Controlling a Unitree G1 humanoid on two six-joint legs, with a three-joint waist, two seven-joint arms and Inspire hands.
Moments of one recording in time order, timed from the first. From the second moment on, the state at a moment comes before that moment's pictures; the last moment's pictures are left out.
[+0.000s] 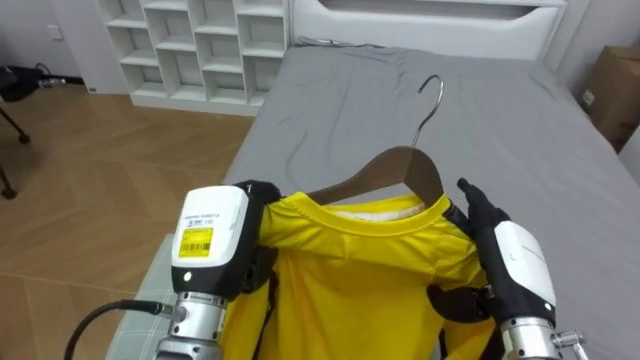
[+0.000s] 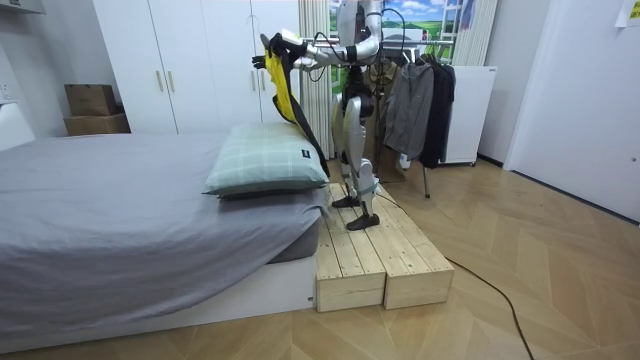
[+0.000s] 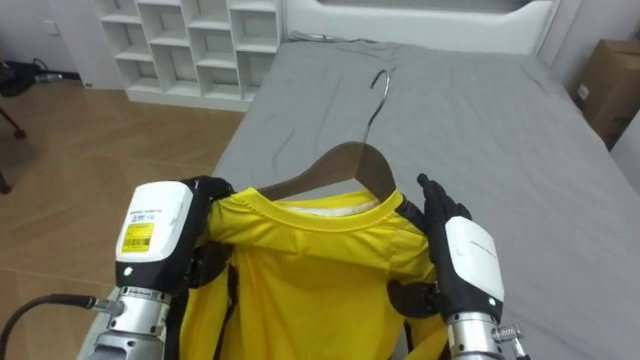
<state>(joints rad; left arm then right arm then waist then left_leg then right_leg) -0.04 0.26 -0.26 0.08 0.94 -0.05 0.50 -0.02 -0.29 0.18 0.27 -0.59 -0.10 -0.42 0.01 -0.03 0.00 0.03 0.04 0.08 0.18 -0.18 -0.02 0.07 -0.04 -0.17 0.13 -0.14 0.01</state>
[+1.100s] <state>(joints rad) -0.04 0.26 -0.26 0.04 0.94 -0.03 0.45 -0.04 -0.26 0.19 0.34 -0.63 -0.08 -0.51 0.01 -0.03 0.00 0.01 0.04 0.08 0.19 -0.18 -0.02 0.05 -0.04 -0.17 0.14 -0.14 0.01</state>
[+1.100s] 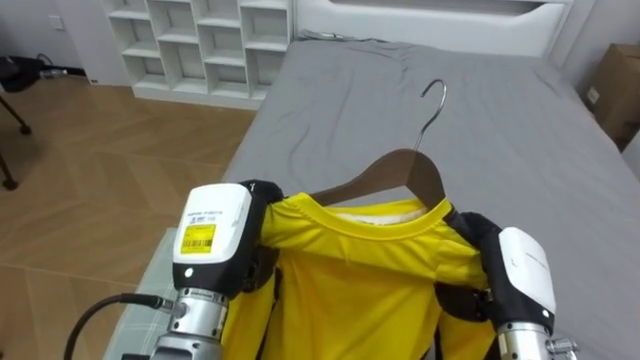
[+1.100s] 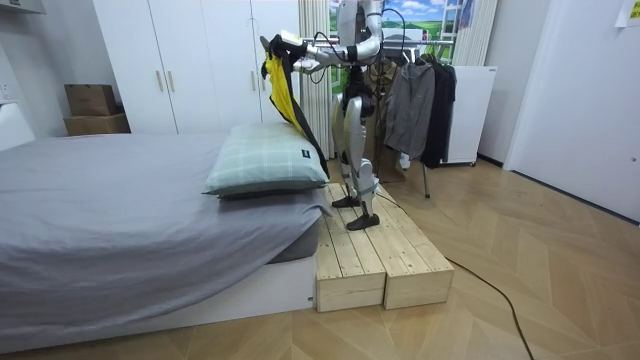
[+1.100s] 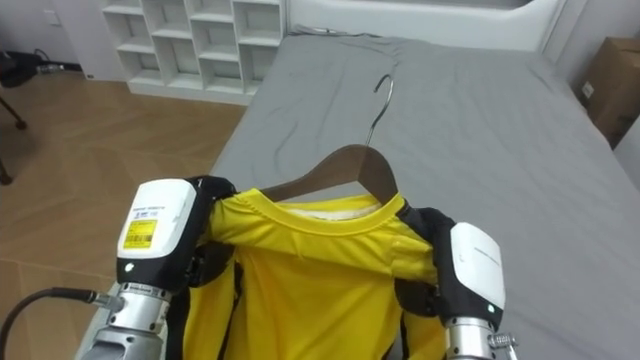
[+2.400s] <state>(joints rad) -0.01 0.23 -0.28 0.03 0.85 0.00 0.44 -0.04 -0.26 0.19 0.38 -0.63 -0.04 -0.45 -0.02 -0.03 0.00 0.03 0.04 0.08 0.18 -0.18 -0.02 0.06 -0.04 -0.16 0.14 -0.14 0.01</state>
